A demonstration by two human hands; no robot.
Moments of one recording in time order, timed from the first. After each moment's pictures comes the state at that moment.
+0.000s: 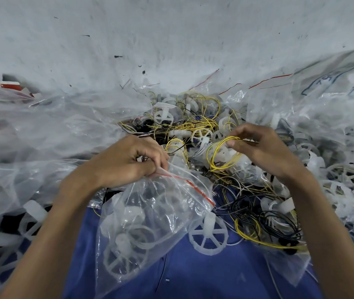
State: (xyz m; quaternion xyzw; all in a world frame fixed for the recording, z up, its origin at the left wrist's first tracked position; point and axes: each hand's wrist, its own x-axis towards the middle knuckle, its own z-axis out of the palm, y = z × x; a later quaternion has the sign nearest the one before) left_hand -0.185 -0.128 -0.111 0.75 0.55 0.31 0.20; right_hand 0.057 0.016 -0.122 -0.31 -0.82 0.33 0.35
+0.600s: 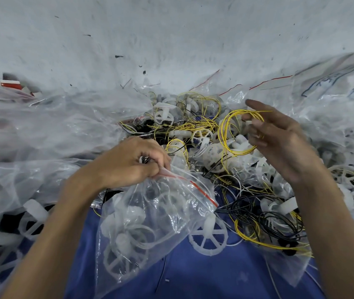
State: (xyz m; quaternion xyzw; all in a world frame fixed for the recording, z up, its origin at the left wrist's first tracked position) left_hand -0.182 -0.127 -0.111 0.75 0.56 0.30 0.18; right_hand 0.066 0.022 -0.114 -0.15 -0.61 0.63 0.46
